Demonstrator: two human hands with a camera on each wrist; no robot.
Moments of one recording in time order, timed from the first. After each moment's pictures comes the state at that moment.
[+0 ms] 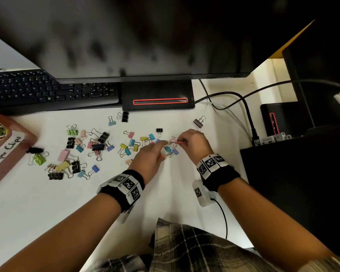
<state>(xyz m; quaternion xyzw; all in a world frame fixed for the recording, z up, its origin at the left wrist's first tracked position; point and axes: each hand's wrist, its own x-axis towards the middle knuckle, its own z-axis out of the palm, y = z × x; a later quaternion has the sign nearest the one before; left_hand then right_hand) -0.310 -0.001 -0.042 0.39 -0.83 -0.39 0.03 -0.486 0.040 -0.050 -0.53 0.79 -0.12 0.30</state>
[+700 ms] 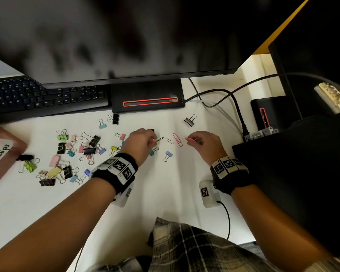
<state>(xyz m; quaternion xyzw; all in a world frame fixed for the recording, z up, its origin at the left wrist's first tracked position) -0.329 -0.037 -0.034 0.43 -0.83 -0.35 0.01 -0.524 0.078 -0.041 -0.41 0.82 -0.24 0.32</state>
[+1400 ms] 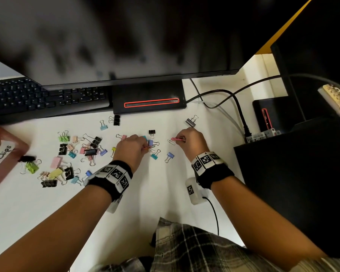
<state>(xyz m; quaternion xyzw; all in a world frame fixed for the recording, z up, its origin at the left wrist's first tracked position) -0.309 -0.036 -0.046 0.45 -0.85 -0.26 -0.03 -0.493 0.042 -0.052 -0.43 0.82 -0.20 0.32</state>
